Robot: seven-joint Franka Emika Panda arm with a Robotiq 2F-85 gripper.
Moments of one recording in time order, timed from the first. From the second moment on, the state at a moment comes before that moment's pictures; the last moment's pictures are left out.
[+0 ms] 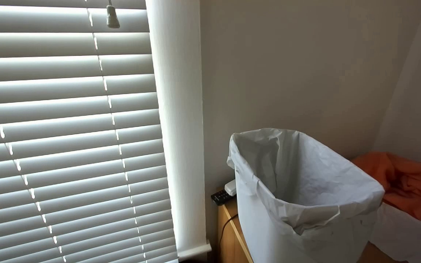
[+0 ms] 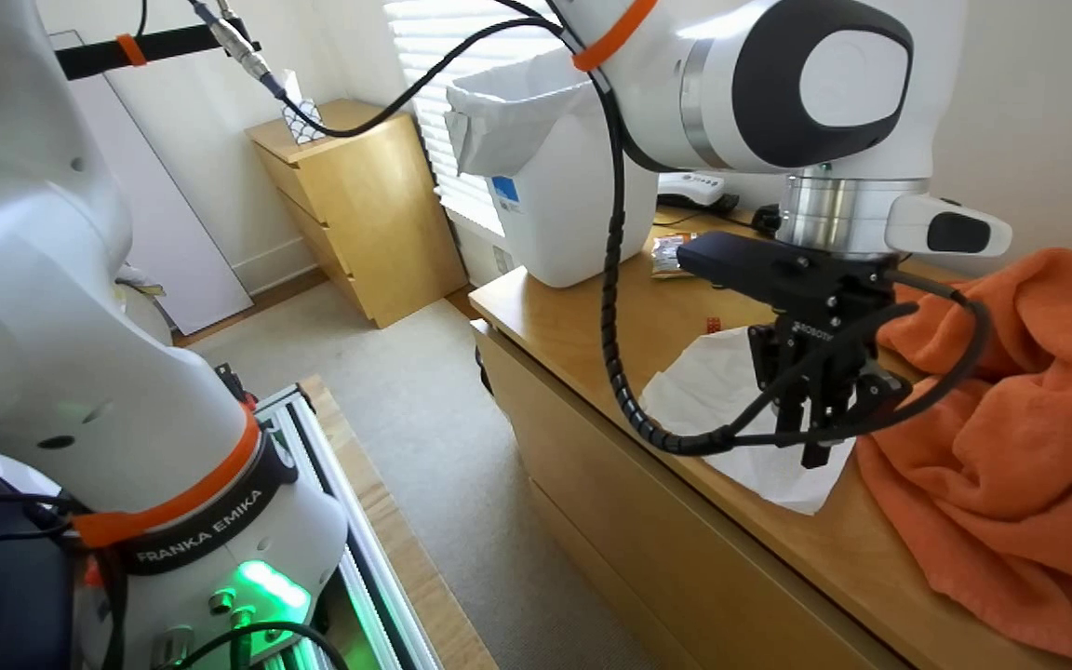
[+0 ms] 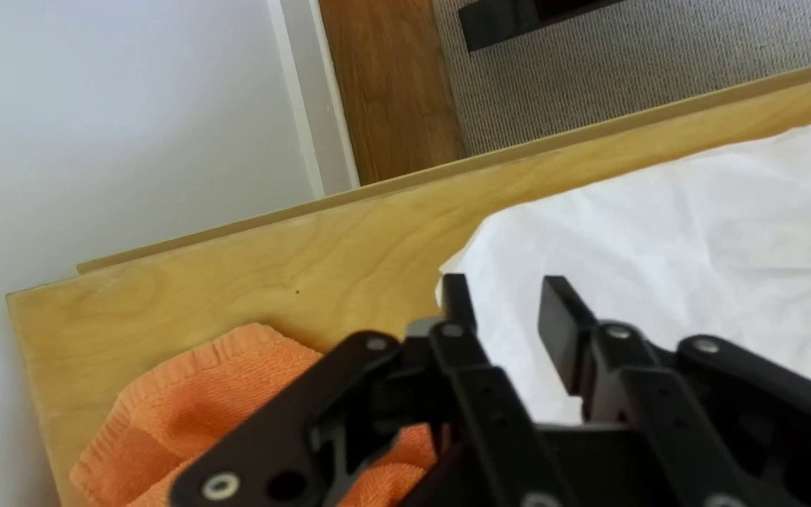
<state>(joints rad) -0.20 0.32 -0.28 -2.24 -0.28 2.35 0.02</state>
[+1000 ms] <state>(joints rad) -0.15 0.22 -0.13 -2.22 0.03 2.35 0.07</state>
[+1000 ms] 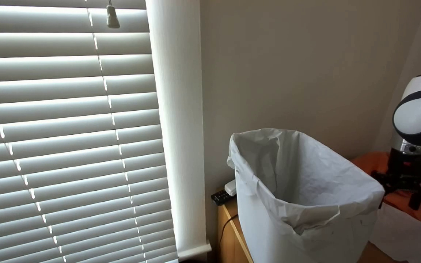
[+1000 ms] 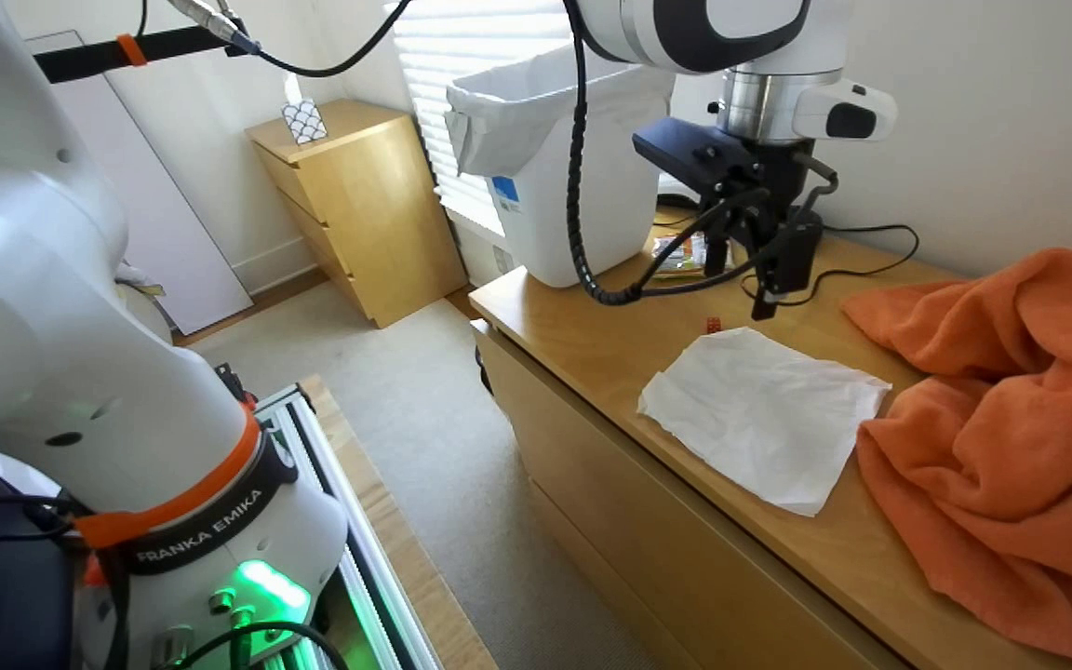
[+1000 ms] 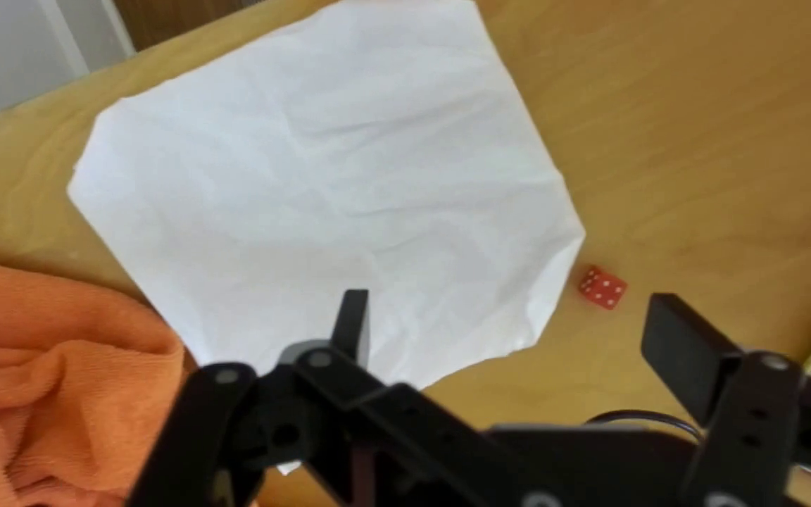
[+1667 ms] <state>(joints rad) -0.12 0.26 -0.10 -2.20 0.05 2.35 0.09</state>
